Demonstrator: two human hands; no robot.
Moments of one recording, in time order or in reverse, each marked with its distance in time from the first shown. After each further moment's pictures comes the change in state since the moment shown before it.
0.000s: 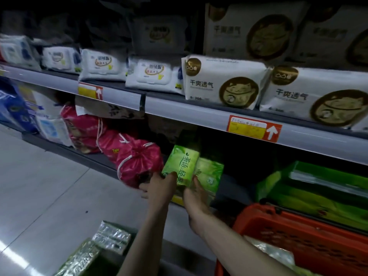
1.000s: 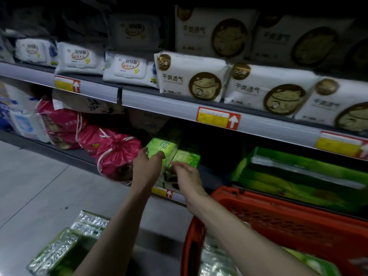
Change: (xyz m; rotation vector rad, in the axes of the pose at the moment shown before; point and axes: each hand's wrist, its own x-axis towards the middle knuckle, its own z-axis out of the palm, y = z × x) left_hand -0.040 0.034 0.006 -0.215 -0.094 0.214; right_hand -0.039 -0.040 -0.055 -0.050 -0.036 -0.083
